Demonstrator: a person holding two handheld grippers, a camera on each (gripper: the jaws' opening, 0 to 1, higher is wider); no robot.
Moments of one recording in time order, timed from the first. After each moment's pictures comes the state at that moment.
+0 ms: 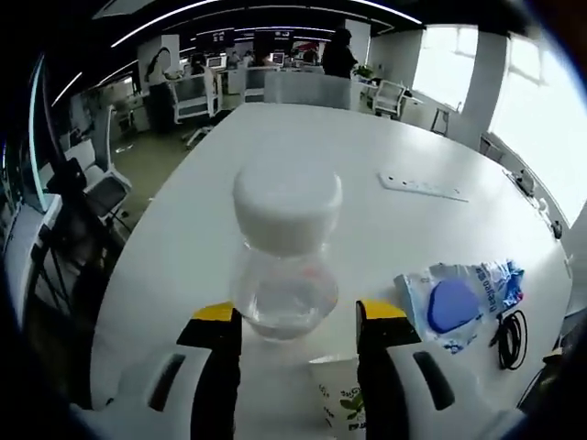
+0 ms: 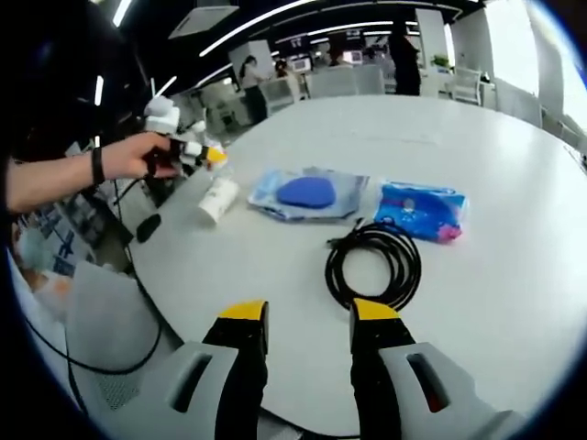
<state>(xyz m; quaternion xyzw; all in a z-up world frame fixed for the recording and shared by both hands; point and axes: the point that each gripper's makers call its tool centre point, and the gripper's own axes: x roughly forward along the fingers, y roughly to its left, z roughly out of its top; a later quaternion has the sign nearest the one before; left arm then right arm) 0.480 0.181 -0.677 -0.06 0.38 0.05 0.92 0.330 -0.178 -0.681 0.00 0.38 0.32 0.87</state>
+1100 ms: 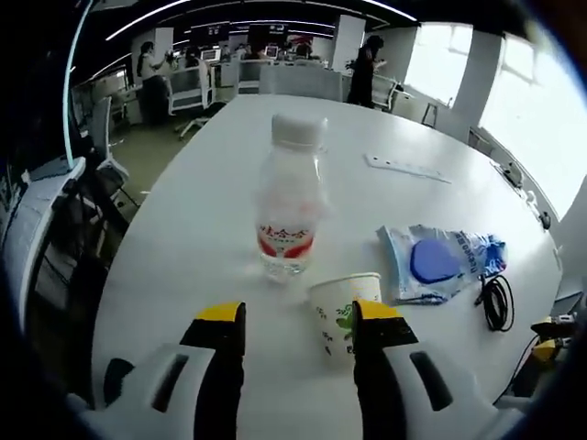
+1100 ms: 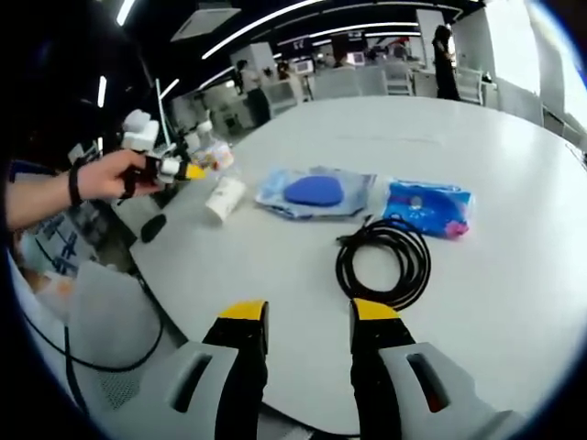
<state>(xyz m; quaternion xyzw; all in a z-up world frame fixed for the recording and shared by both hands) 0.408 0.170 -0.681 -0.07 0.40 0.02 0.91 0.319 -0.171 -0.681 0.00 0.38 0.32 0.87</state>
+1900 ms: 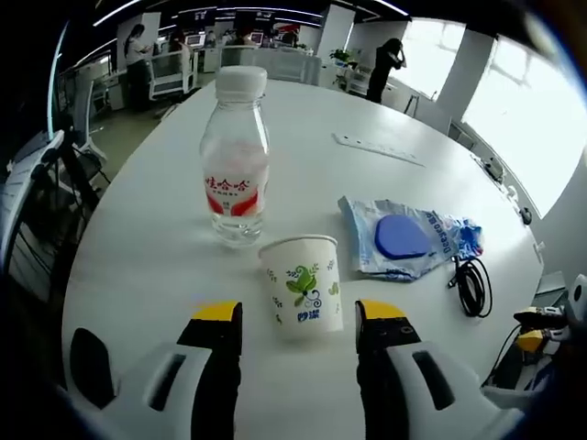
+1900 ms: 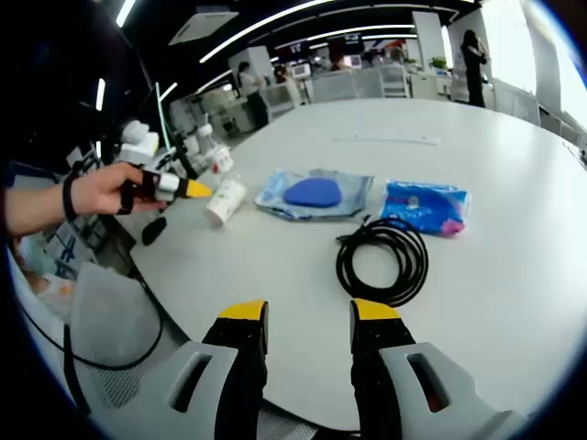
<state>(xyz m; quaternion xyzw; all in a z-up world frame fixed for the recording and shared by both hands) 0.394 0.128 -0.697 -0.11 0.42 -0.03 0.90 0.315 -0.172 -0.679 0.01 0.37 0.32 0.87</state>
